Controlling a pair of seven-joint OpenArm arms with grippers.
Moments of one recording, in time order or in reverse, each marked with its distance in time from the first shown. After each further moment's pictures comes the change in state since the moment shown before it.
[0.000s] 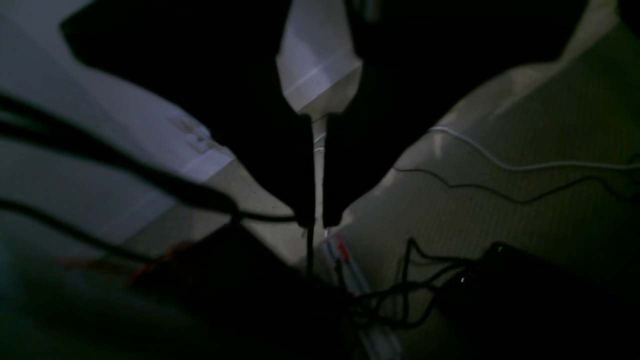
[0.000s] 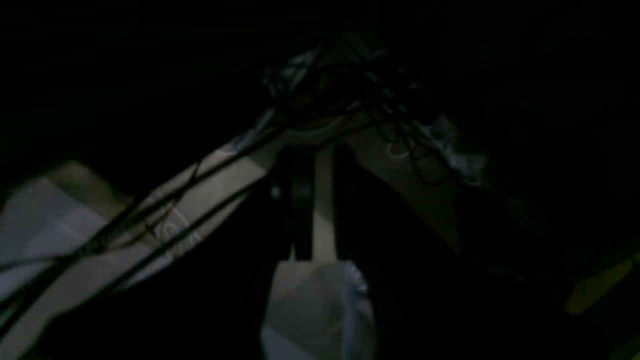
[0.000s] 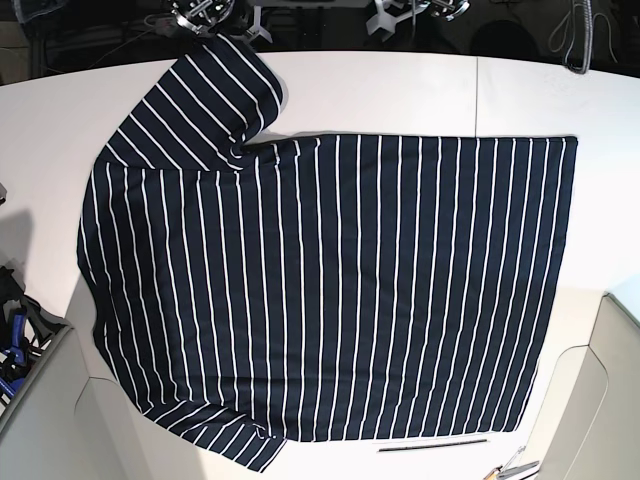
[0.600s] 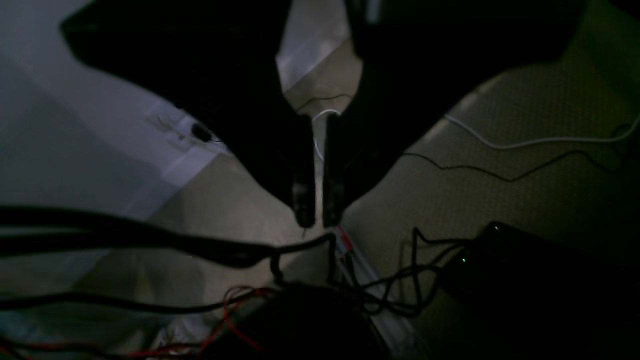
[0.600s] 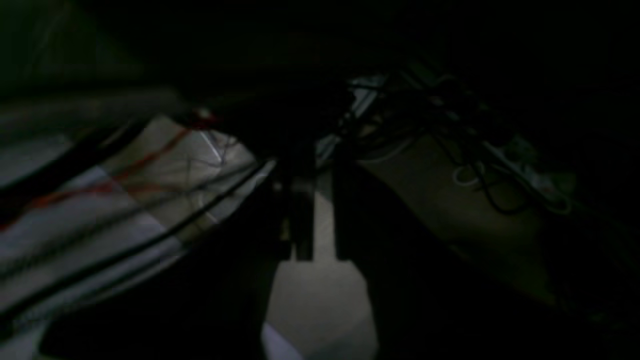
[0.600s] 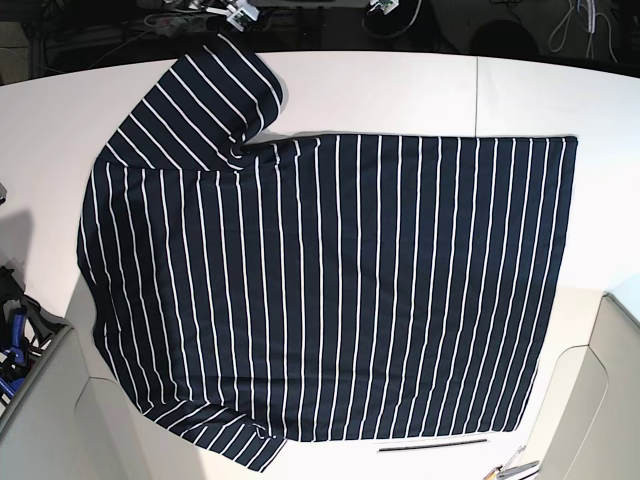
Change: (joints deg) left arm 16.1 -4.2 -1.1 24.7 -0.6 0.0 0.2; right arm -15.2 9.0 -0.1 23.5 14.6 9.0 -0.1
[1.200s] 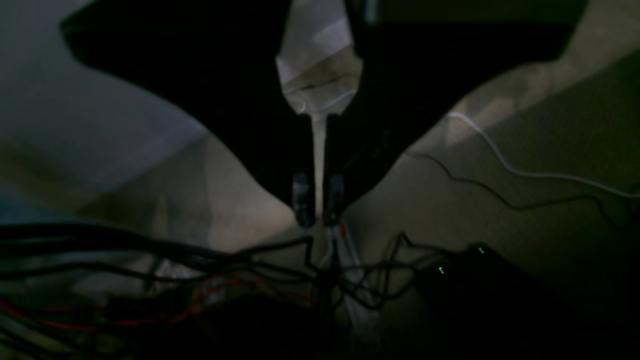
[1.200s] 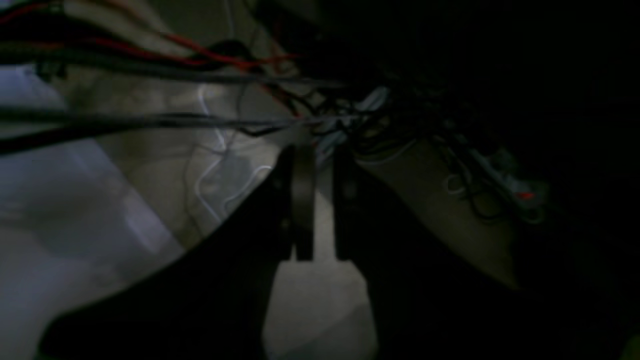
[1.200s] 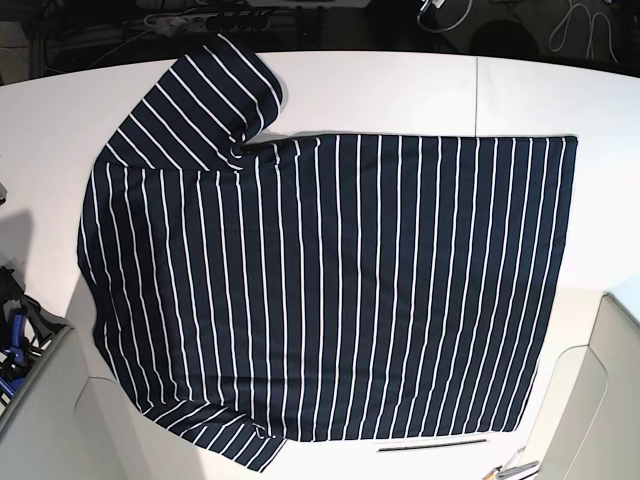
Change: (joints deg) left arm 12.8 -0.2 -17.4 15.1 -3.3 -3.2 0.0; right arm -20.1 11.8 0.8 29.0 0.8 0.1 -0.3
